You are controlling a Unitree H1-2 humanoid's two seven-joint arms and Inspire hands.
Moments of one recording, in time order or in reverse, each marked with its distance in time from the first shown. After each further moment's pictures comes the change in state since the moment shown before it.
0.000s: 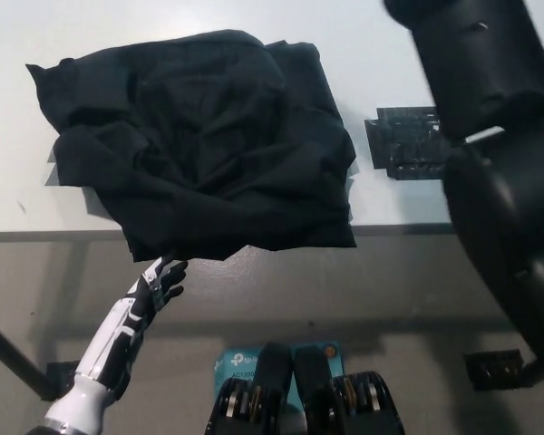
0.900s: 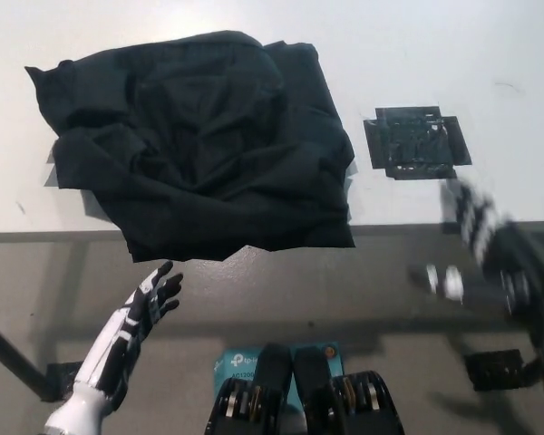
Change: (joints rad) left_arm 0.051 -0.001 0.015 0.044 -0.020 0.009 0.000; right_arm 1.472 -0.086 -0.096 -0.928 0.049 0.045 0.005
